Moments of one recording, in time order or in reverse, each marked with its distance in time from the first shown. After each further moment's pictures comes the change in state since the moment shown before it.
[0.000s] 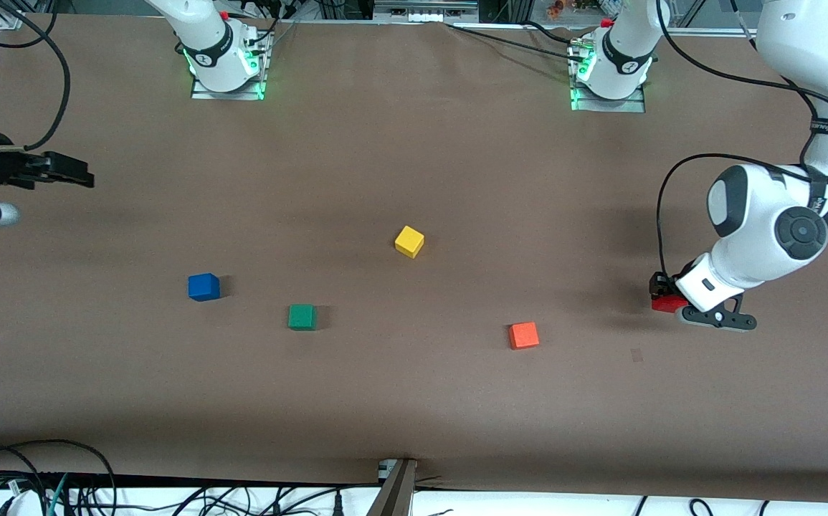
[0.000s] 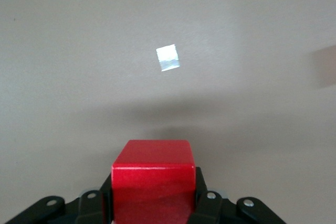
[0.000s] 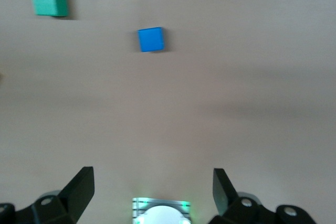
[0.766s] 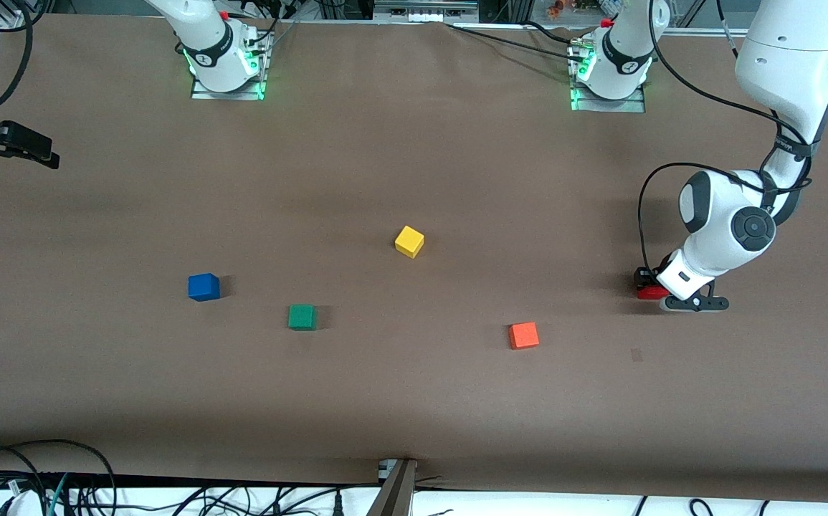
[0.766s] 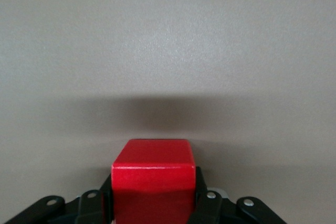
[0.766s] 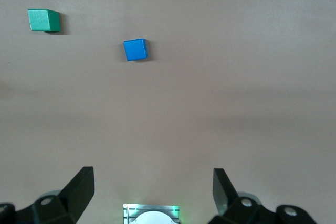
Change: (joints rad) left arm 0.001 0.074 0.052 -0.250 0.040 0.343 -0.132; right arm -0.013 -0.090 -0.010 0.001 -0.087 0.004 0.000
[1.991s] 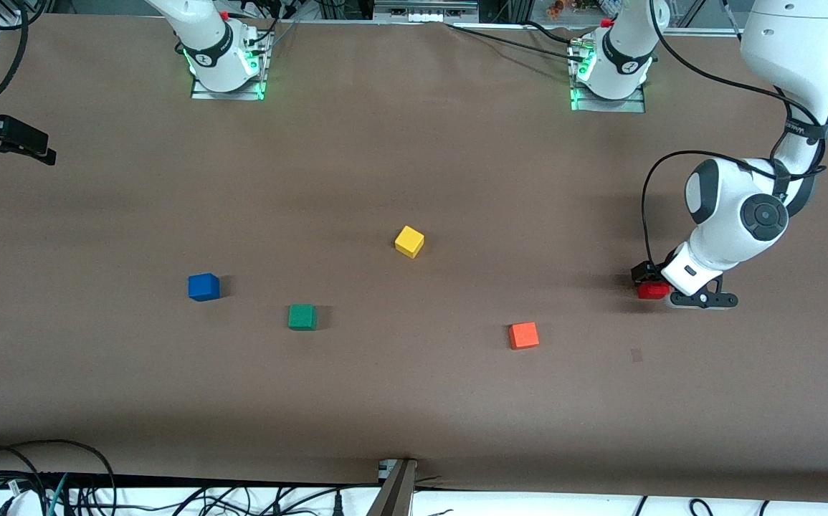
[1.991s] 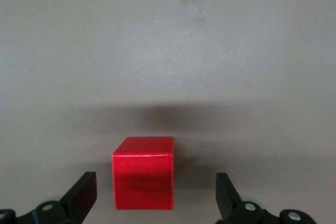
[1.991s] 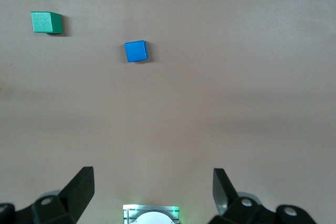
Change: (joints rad) left arm -0.017 -0.072 0.000 -0.007 0.000 -0.049 -0.005; right arm 0.000 -0.020 0.000 0.000 0.000 -0.001 0.000
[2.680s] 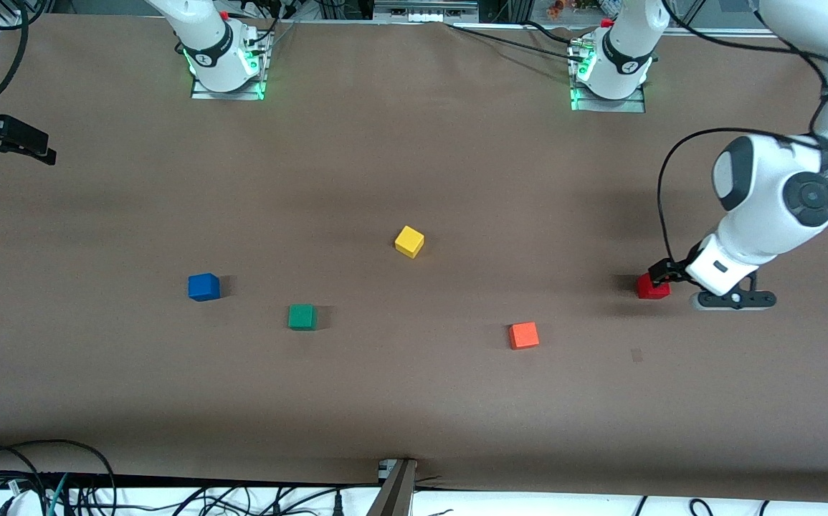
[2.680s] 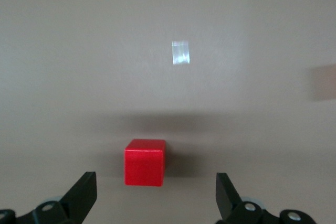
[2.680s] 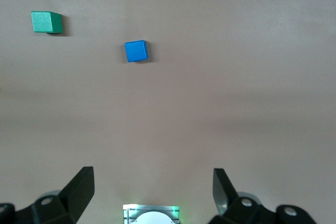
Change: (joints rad) left arm -0.033 -0.102 -0.001 0.070 0.000 -0.160 -0.062; right arm 0.000 0.000 0.000 0.000 0.000 0.000 0.000
